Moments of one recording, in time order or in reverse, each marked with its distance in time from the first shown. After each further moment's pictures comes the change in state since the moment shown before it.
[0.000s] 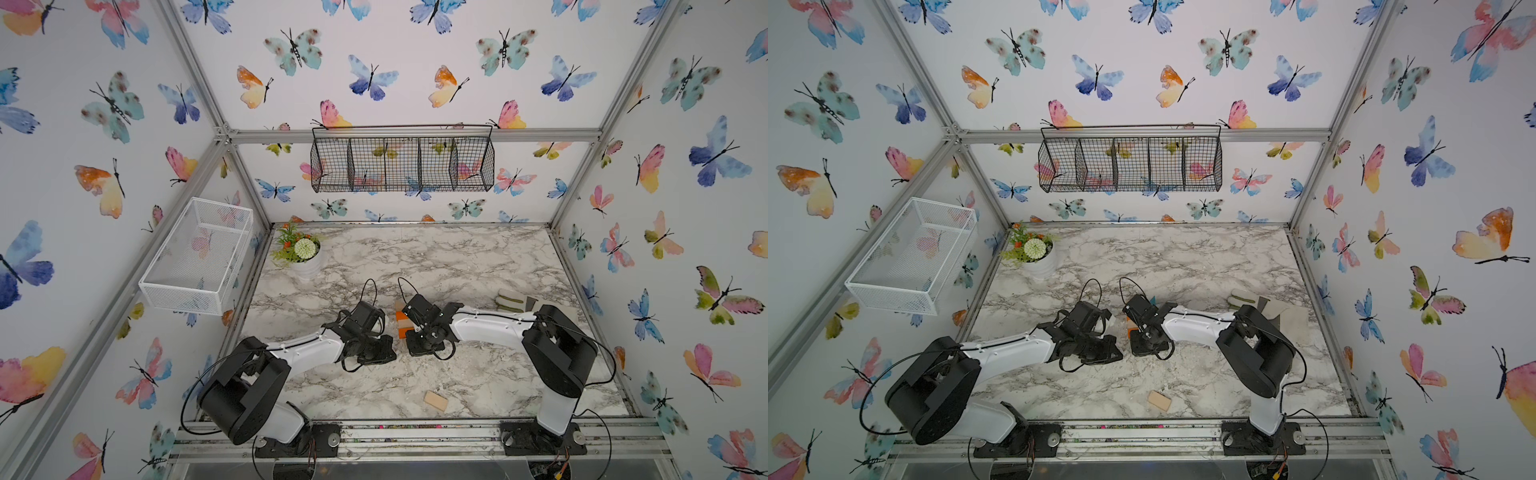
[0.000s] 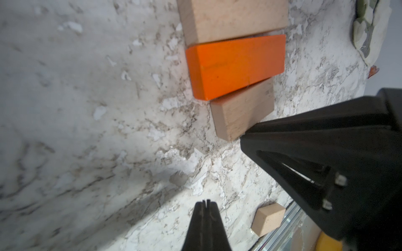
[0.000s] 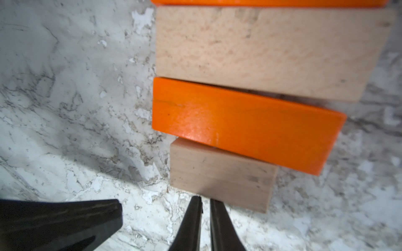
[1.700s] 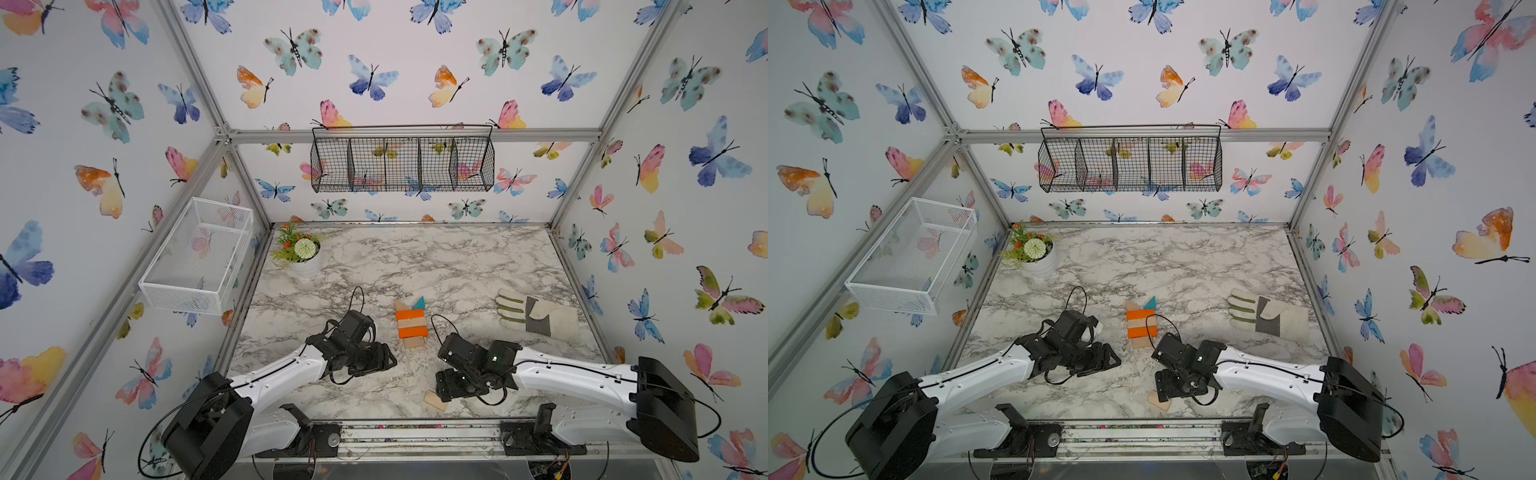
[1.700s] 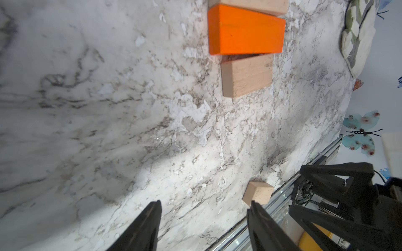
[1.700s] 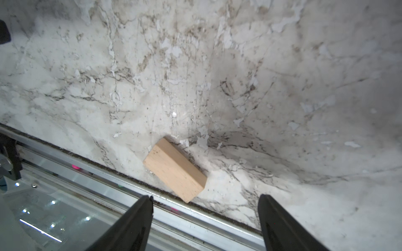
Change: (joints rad) left arm -0.022 -0.252 -0.099 -0.115 -0.035 -0.130; right arm 0.193 -0.561 -0.400 -0.201 0.027 0.196
